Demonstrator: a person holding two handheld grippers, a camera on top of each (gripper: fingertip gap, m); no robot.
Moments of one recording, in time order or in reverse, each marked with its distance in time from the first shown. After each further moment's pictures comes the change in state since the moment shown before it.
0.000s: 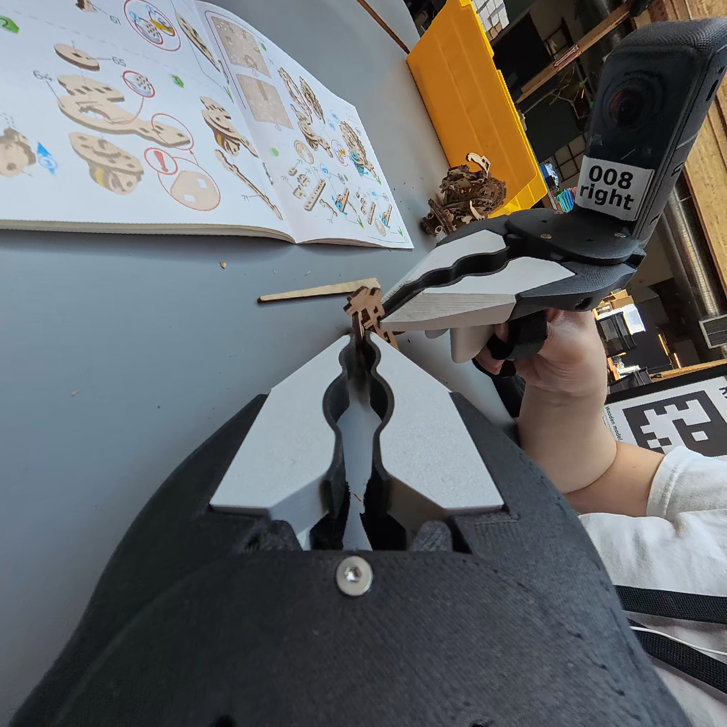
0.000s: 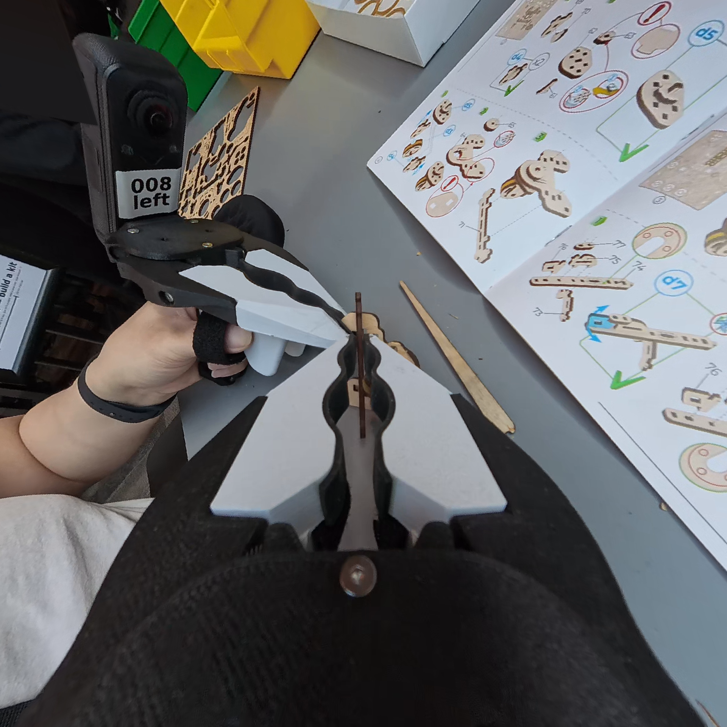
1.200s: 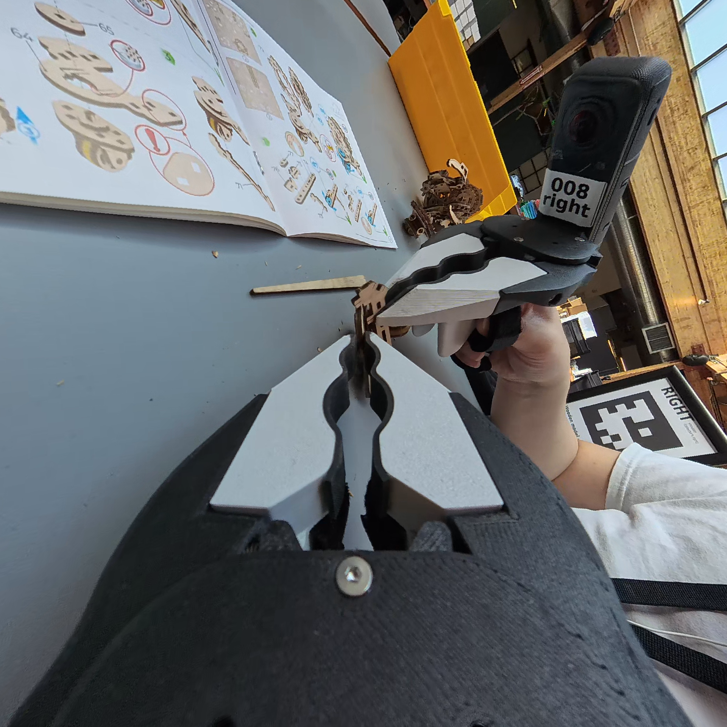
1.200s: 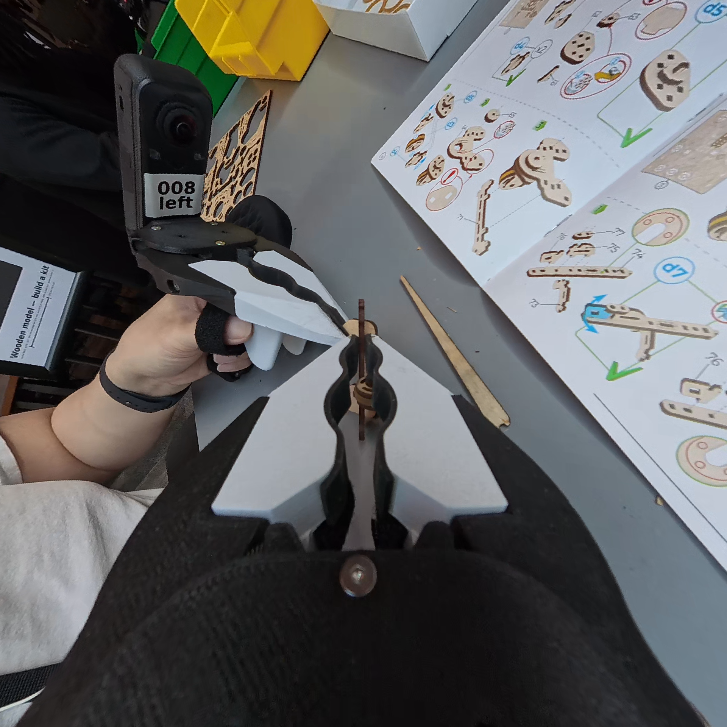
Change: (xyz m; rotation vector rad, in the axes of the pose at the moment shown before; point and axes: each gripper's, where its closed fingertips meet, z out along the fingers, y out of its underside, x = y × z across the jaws) left arm 0.004 0.002 -0.002 0.001 0.072 -0.064; right arm 0.001 0.002 -0.003 0.001 -0.047 0.027
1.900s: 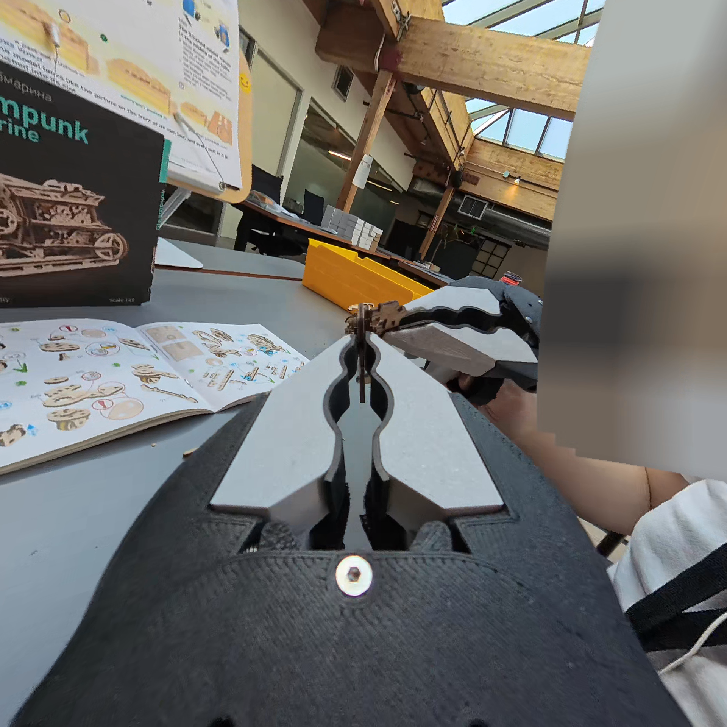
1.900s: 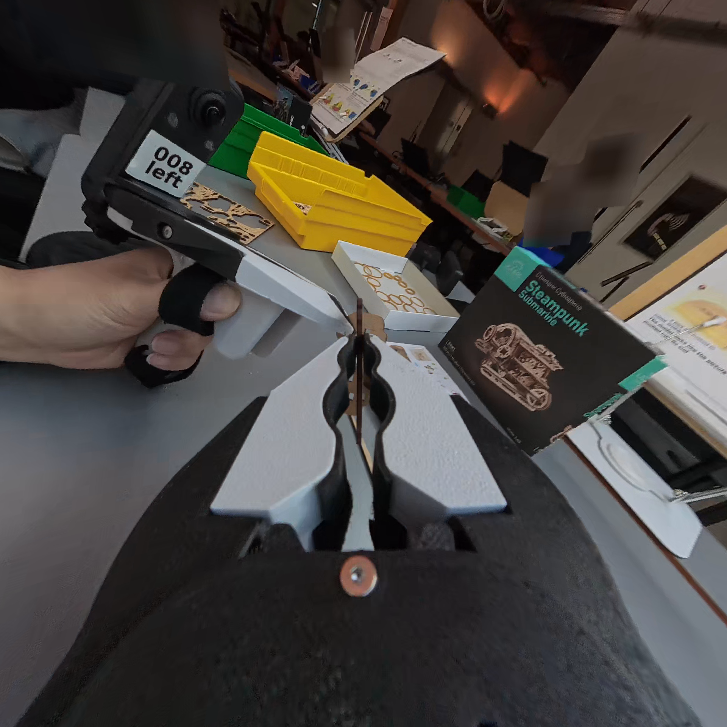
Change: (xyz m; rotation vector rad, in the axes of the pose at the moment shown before) left arm 0.093 -0.027 -0.045 0.489 0.153 0.565; right arm -0.094 -0.028 -0.058 0.488 0.373 -1.044
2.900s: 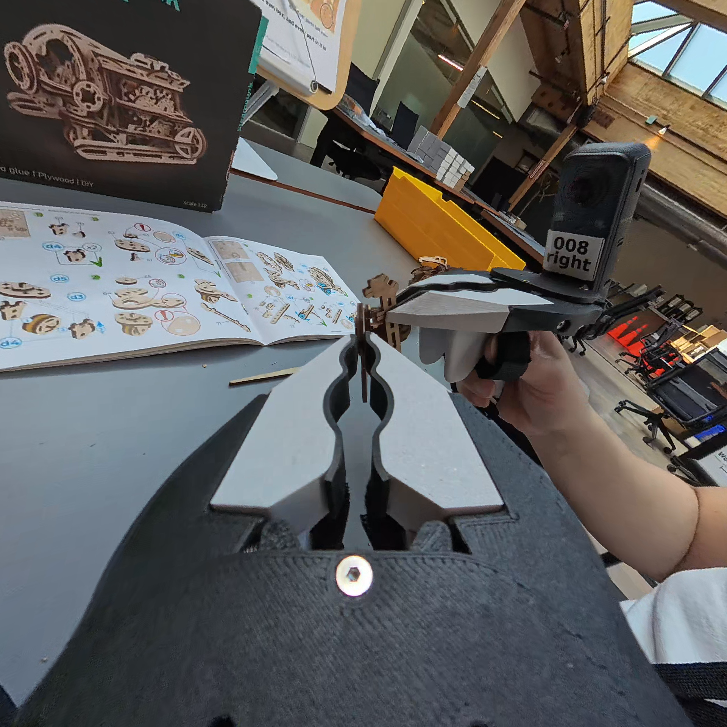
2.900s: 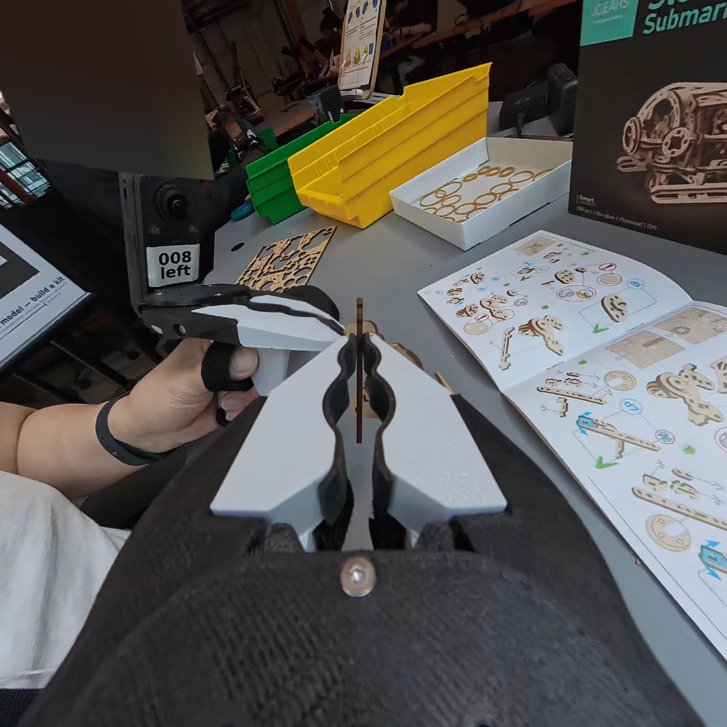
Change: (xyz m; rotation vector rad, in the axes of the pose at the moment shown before) left arm -0.036 0.025 0.004 -0.196 -0.253 -0.143; right arm 0.014 0.039 0.024 -0.097 -0.263 0.789
